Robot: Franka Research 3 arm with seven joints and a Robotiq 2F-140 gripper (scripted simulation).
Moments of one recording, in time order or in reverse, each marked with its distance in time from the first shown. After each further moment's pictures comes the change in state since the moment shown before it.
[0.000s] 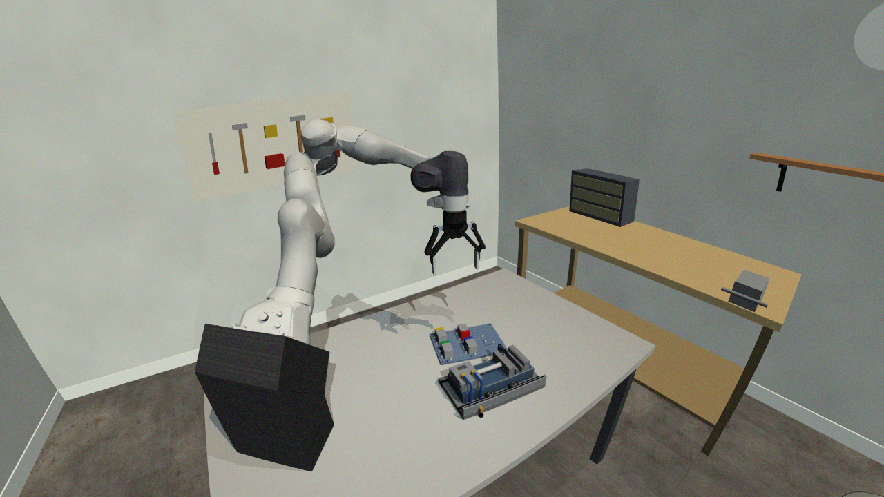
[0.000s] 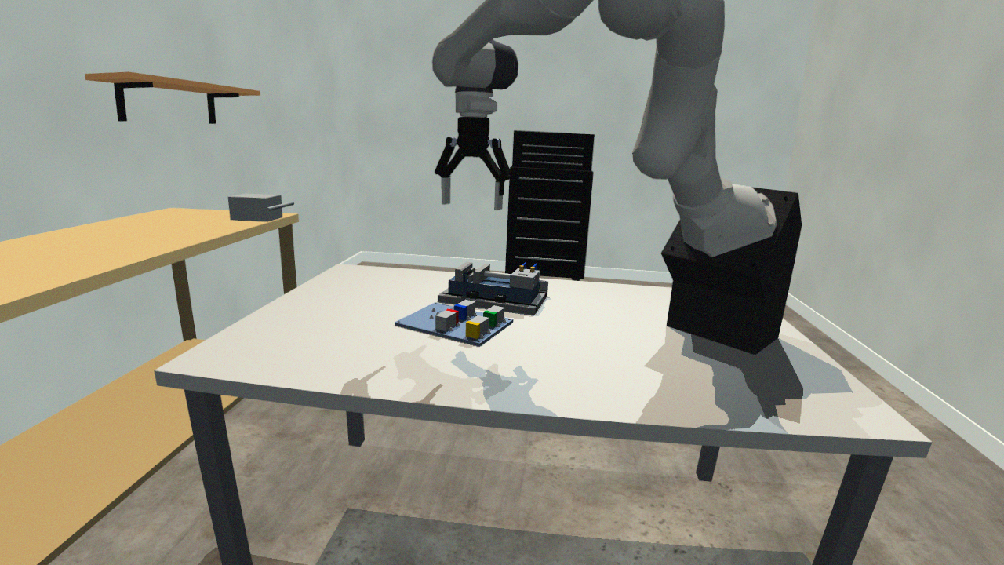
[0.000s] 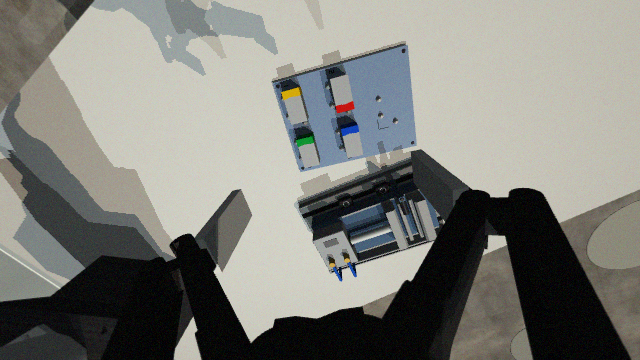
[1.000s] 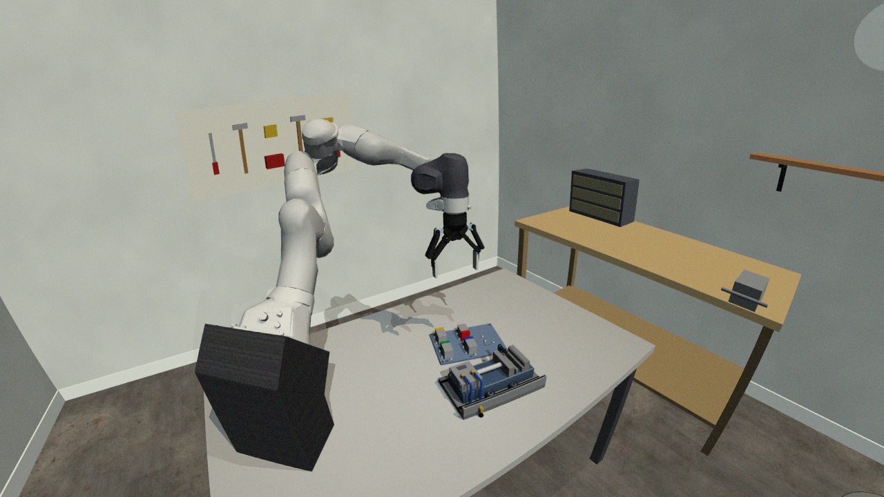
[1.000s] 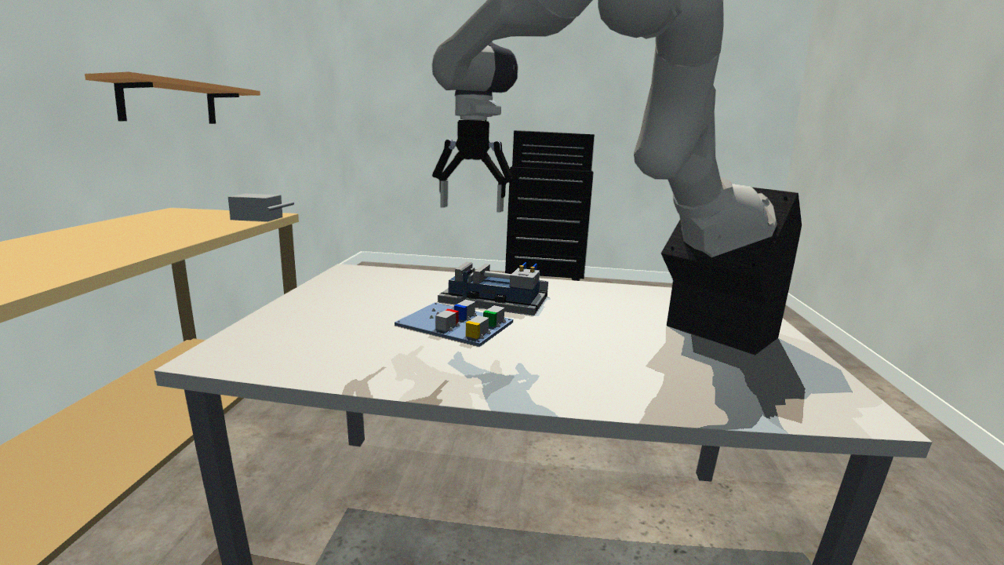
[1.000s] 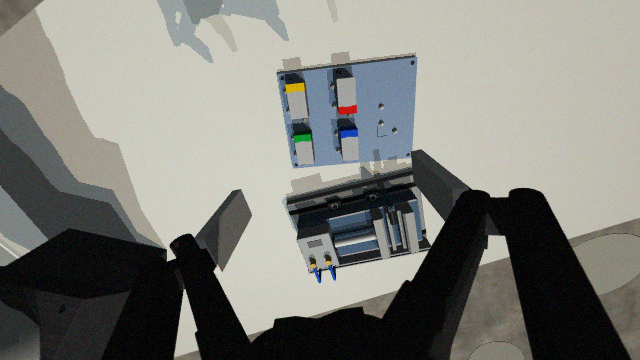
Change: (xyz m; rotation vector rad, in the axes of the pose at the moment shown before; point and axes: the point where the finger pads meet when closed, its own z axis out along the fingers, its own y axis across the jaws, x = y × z) arm -0.001 0.000 0.007 0.003 -0.002 -0.142
